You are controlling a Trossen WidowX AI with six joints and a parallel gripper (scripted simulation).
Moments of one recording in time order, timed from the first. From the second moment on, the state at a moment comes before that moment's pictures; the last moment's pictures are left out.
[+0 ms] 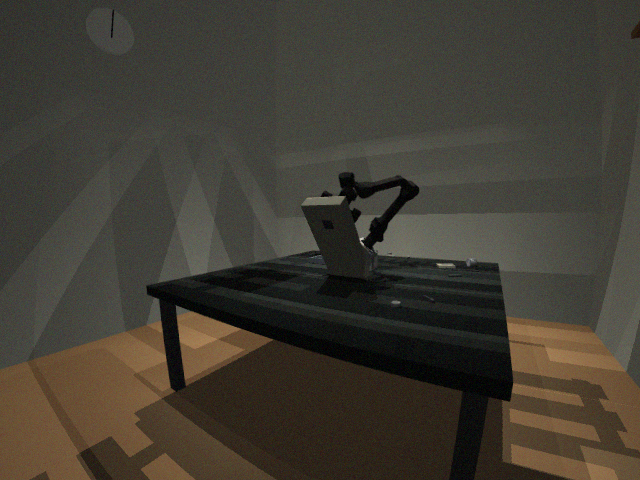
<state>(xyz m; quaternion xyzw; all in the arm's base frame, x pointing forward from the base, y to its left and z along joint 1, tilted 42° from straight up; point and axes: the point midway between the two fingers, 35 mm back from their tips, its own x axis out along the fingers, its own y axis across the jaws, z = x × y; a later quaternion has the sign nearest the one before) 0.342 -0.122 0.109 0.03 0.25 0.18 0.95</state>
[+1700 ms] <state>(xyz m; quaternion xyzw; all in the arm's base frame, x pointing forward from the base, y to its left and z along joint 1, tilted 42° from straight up) 0.344 -0.121 0.108 0.36 0.30 0.08 0.88</state>
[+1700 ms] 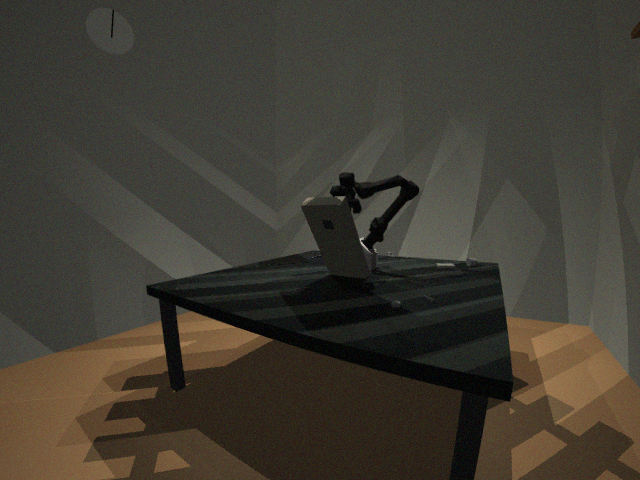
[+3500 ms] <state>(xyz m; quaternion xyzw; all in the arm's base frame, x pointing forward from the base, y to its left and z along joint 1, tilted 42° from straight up) 0.286 -0.144 0.135 0.73 0.31 -0.07 0.60</state>
